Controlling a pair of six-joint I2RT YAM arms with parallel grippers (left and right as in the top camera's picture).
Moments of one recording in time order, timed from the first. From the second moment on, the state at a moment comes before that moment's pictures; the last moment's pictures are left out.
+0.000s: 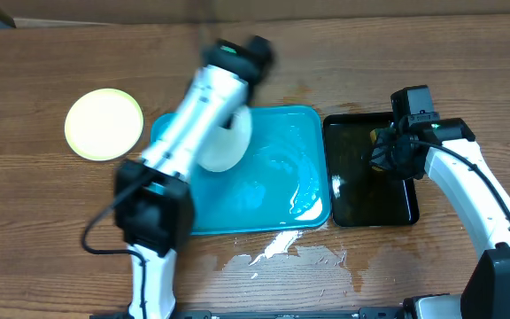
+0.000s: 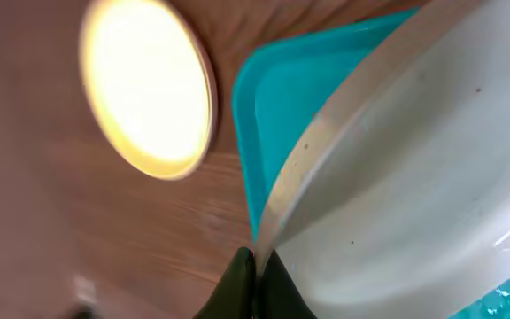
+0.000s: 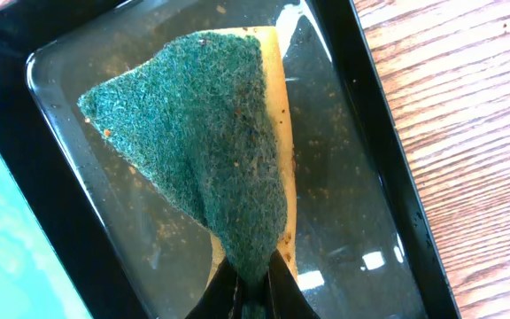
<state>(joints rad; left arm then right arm) -0.36 2.14 2.02 -1.50 -0.57 -0.26 0.11 1.57 1.12 -0.87 0.03 0.49</state>
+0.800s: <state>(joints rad) 0.54 2.14 1.95 -1.25 -0.02 -0.28 0.11 1.57 1.12 -0.86 0.03 0.49</state>
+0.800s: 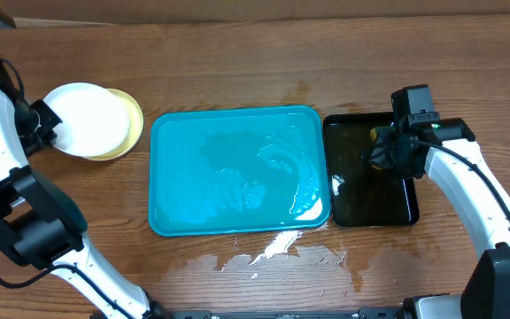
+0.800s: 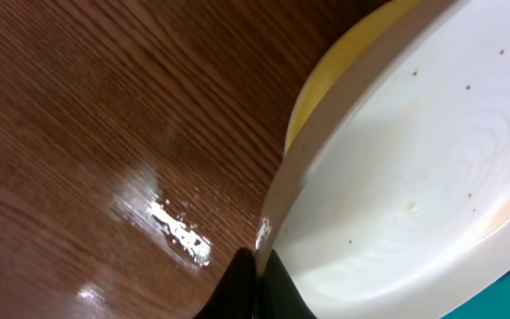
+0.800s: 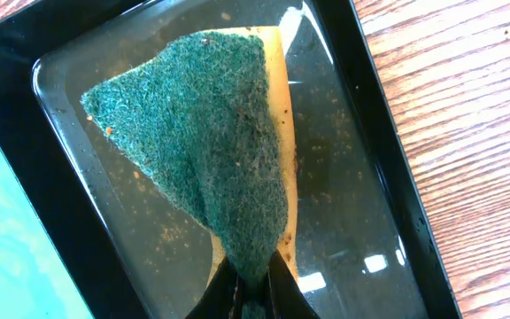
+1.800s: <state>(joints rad) 0.52 2.14 1.77 -1.01 0.33 -0.26 0.11 1.57 1.00 -0.78 -0.02 0.48</state>
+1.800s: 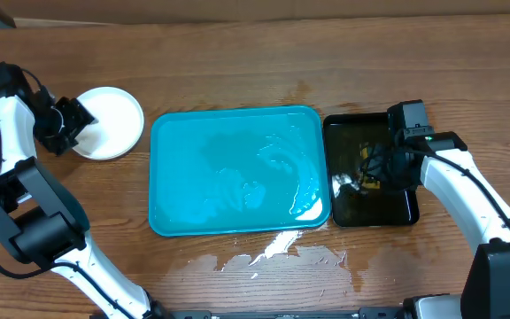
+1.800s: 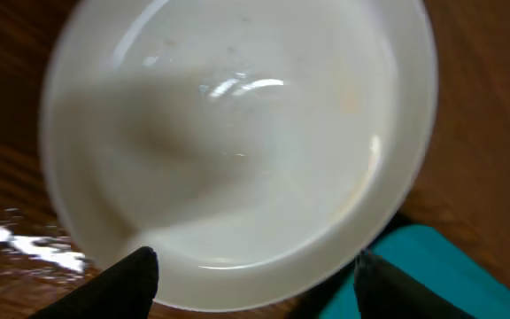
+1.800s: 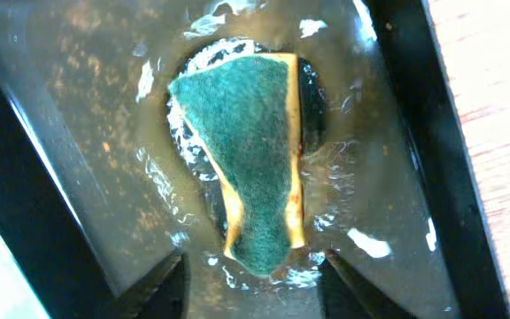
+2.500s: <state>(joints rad) 0.41 2.14 1.77 -1.05 0.45 -0.25 0.11 1.57 1.00 -0.77 -0.02 0.46</state>
